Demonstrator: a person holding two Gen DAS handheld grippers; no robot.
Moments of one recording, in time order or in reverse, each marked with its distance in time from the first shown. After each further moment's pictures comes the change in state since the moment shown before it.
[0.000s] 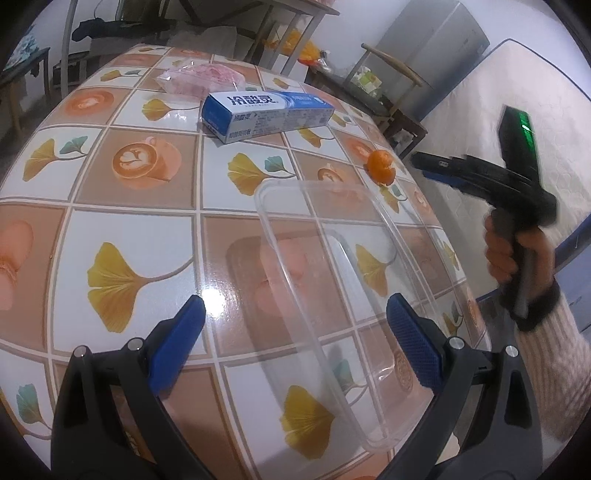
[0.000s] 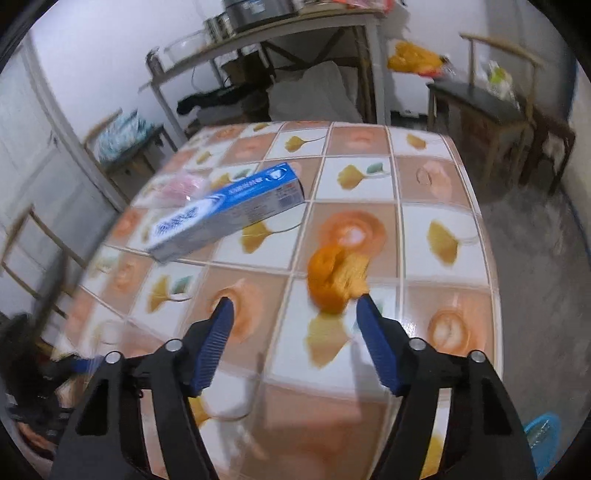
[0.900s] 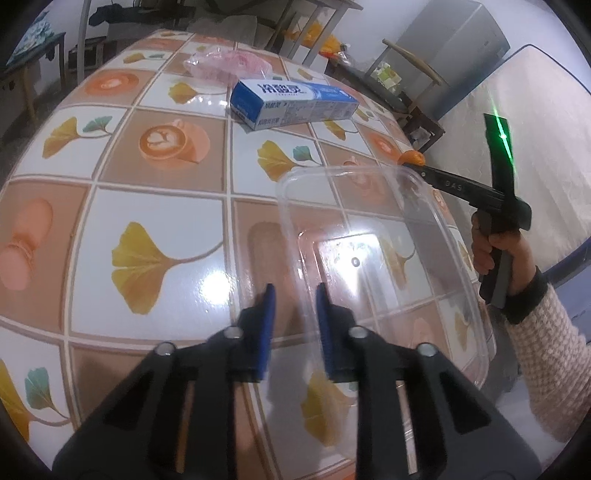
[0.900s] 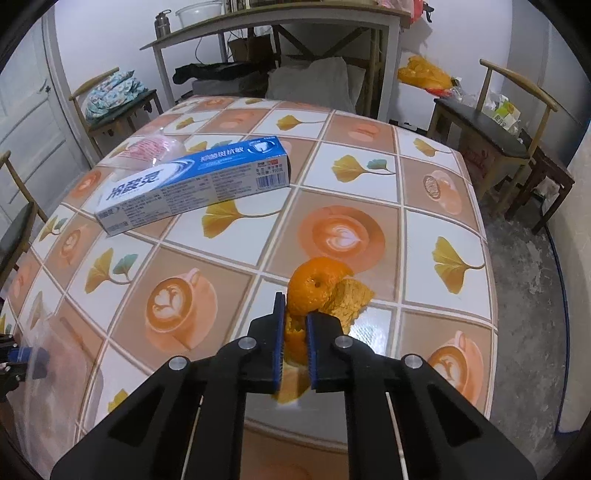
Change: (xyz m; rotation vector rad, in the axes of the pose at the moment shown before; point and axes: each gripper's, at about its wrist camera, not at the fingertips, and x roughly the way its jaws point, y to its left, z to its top) left arm -0.006 0.012 -0.005 -0.067 0.043 0.044; right arm 0.038 0.005 -0.006 -0.129 0.020 -0.117
